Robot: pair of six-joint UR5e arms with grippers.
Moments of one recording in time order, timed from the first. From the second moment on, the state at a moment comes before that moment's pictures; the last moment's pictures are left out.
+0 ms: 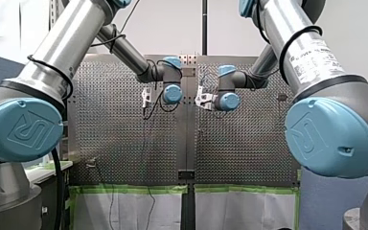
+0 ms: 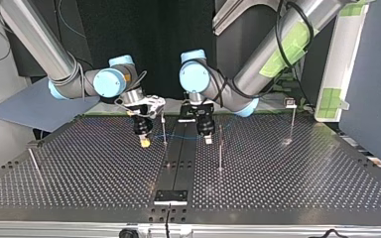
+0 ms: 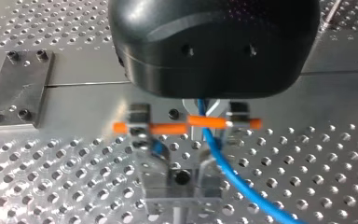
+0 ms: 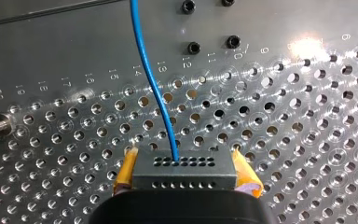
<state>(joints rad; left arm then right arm) -0.54 -2.06 -1.51 -2.67 -2.27 -1.46 2.10 -0.97 1.42 -0.45 1.48 1.75</state>
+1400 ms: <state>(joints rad) -0.65 -2.13 -1.67 -2.52 -2.26 -1.48 2.09 -1.11 1.62 -0.55 1.61 1.69</state>
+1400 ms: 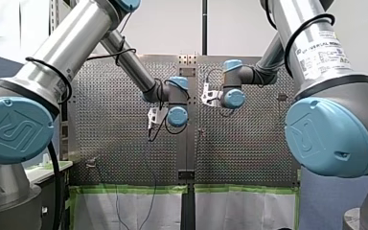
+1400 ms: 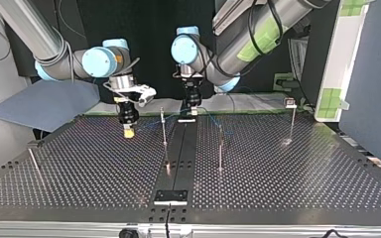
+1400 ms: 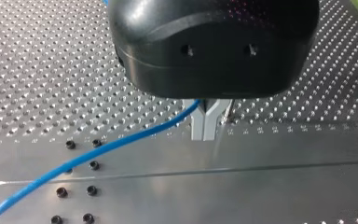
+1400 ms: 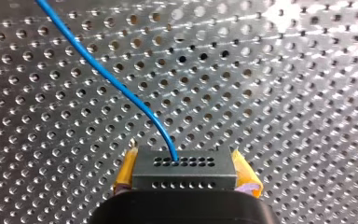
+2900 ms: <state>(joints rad) -0.69 -2.21 -1.72 -2.43 -2.26 -1.46 2.00 -0.99 1.98 -0.89 1.60 1.67</state>
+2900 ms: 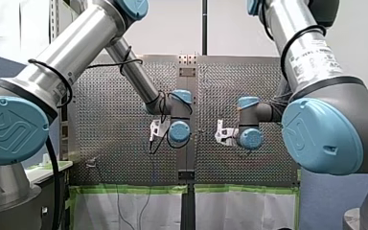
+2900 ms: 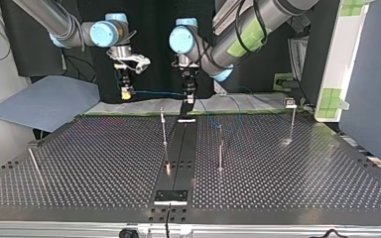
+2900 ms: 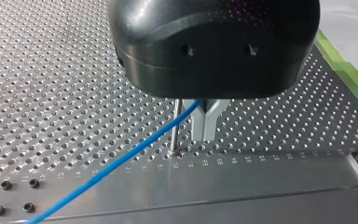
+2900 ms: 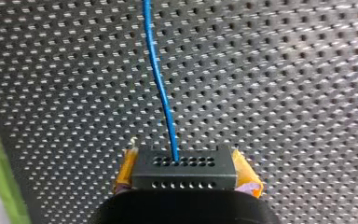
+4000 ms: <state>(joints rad) -0.68 -2.29 -1.65 -2.42 -2.24 -1.48 1.98 -0.84 1.78 -0.84 1.49 1.67</state>
